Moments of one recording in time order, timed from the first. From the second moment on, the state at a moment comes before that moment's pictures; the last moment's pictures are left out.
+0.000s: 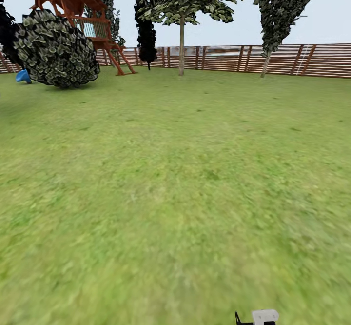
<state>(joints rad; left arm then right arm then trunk) -0.30 0.16 0.10 -0.04 0.12 -0.44 0.05 -0.37 -0.05 0.28 -0.03 -0.14 -0.60 -0.13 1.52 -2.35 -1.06</state>
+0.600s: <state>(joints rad) -0.30 0.16 0.10 -0.04 0.12 -0.44 0.05 -0.37 -0.05 0.28 -0.03 -0.14 -0.60 -0.13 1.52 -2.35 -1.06</state>
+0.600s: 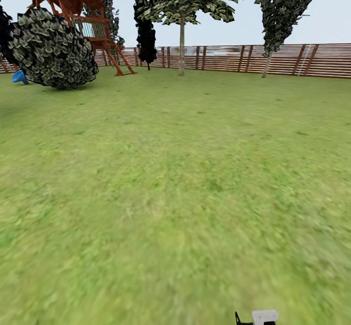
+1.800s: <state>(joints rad) -0.30 0.16 0.09 -0.04 0.12 -0.44 0.05 -0.37 -0.05 0.28 -0.03 -0.14 -0.60 -0.13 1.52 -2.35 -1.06</state>
